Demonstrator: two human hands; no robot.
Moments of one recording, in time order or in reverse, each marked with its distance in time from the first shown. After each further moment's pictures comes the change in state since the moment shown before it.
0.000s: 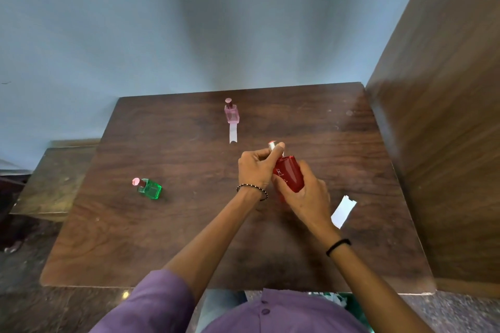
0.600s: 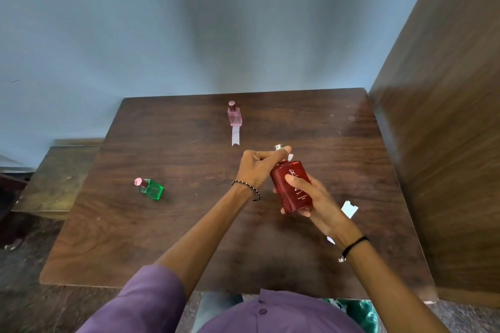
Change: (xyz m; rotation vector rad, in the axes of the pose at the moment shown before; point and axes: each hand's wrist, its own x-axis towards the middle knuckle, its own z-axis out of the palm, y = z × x) left_hand 0.007 0.010 -0.011 -0.045 -0.168 -0.052; right_hand 0.008 0.005 -0.025 0.893 -0.497 0.349
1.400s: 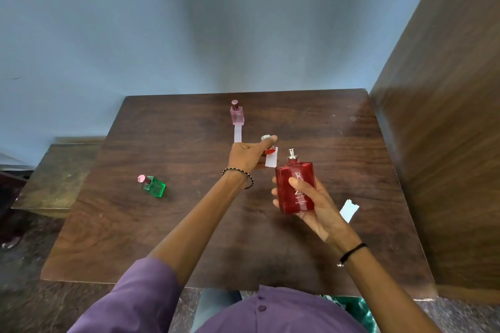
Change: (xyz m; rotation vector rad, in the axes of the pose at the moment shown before) left_hand 0.014 0.013 -0.024 -0.056 0.128 -0.169; right_hand -0.010 0.009 0.017 0.292 -0.012 -0.039
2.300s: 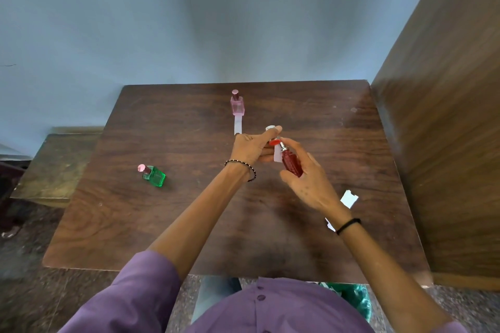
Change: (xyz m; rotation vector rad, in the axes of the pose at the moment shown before) left_hand -0.015 0.003 0.003 -0.114 -0.090 -0.035; right_hand 0.014 -0.015 0.018 -1.155 0.154 -0.272
